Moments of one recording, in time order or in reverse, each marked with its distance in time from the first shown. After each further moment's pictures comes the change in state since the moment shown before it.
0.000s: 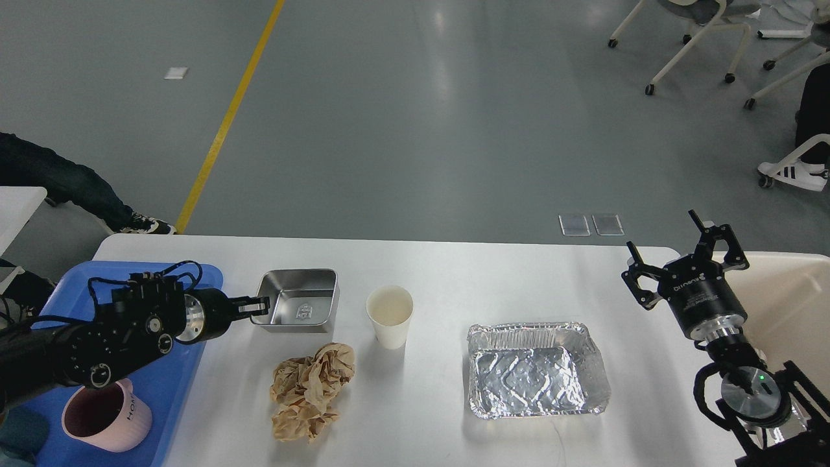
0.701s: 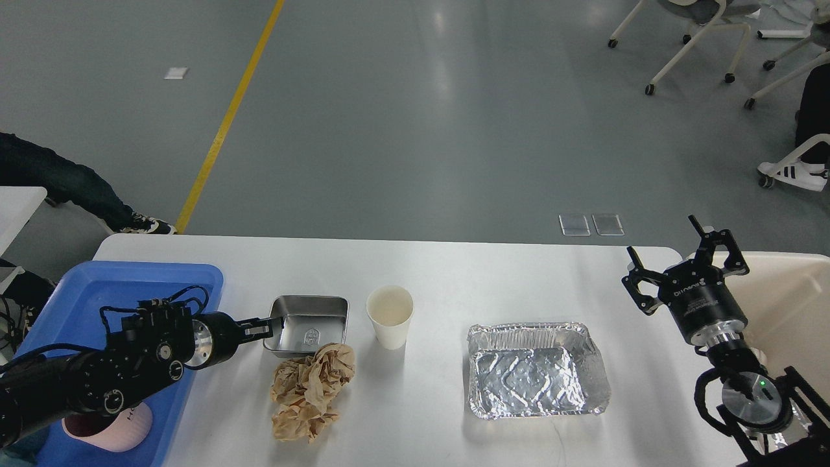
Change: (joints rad) left arm 0.112 -0.074 -0.027 0.063 0.008 0.057 0.017; right arm -0.016 0.000 0.000 0.002 0.000 0.001 0.000
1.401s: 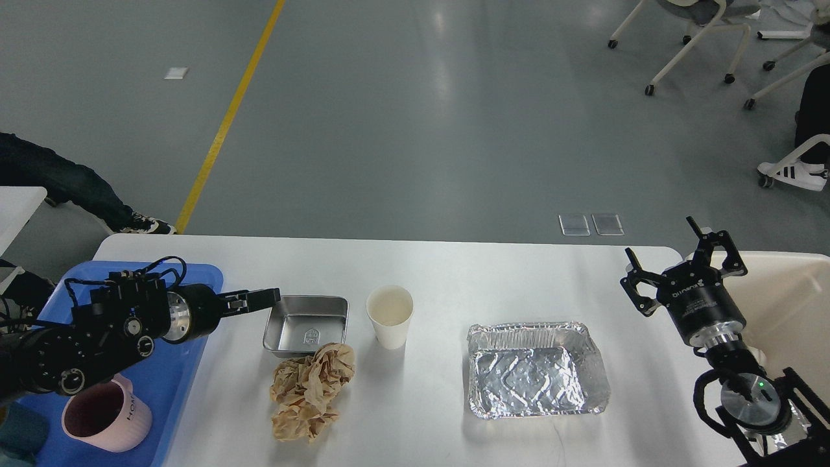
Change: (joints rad) left arm -0.073 0.148 -0.012 -0.159 -0.004 -0.011 -0.035; right arm -0.005 0.001 -0.004 0.005 0.000 -0.001 -0.001
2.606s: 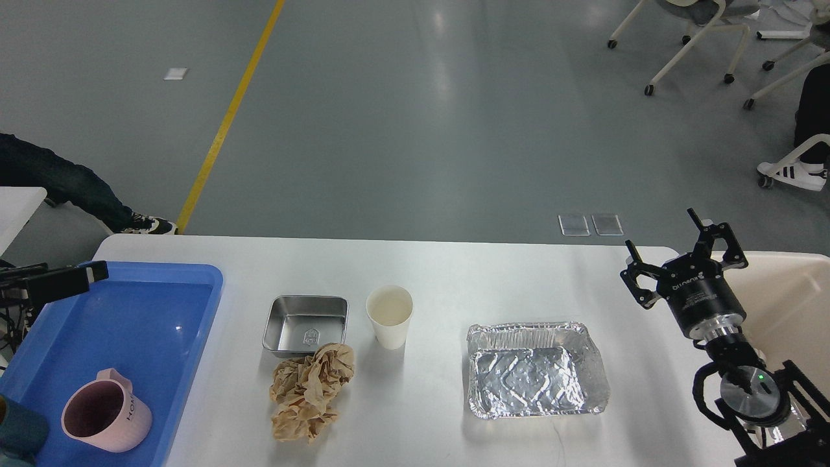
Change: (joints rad) left arm -0.202 0.994 0.000 -0.799 0.009 -0.096 -0.011; right arm 0.021 -0.001 0.001 0.001 0.000 -0.003 0.000
